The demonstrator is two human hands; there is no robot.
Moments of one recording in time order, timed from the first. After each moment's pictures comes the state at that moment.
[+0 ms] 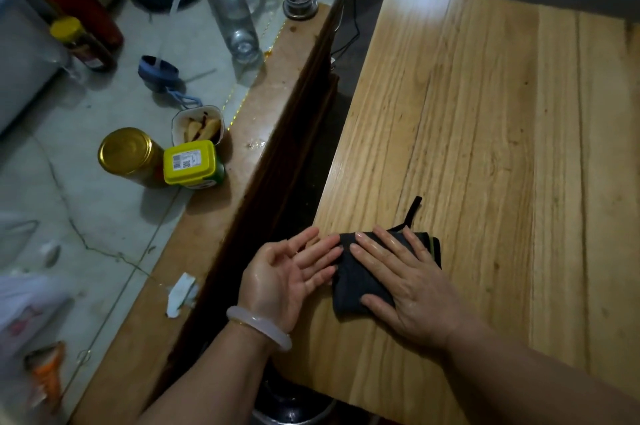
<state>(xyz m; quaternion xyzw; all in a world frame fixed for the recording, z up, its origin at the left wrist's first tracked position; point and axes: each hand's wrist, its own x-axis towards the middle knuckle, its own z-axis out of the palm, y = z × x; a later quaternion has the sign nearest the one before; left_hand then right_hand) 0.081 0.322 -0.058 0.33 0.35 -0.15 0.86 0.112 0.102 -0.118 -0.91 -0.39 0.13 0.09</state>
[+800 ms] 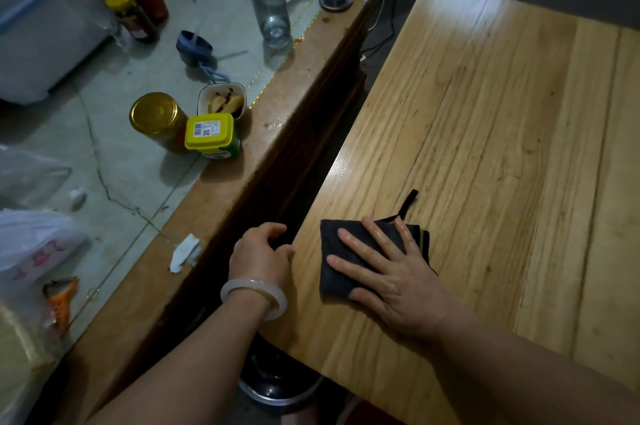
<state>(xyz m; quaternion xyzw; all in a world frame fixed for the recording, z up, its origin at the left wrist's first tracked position) 0.057 0.316 -0.073 0.81 0.44 -0.10 0.36 0.120 0.098 -0.119 -0.85 -0.52 0.11 0.03</state>
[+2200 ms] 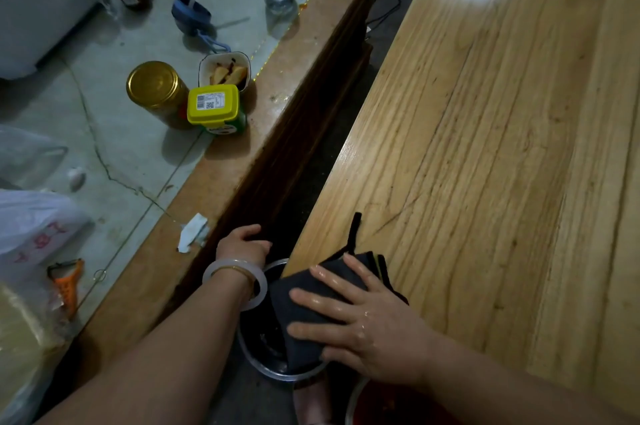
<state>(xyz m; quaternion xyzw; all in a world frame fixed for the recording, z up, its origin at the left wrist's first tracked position) 0.030 0.363 -0.116 0.63 0.59 -0.12 0.49 0.043 0.131 -0.120 -0.75 -0.64 0.16 0.09</state>
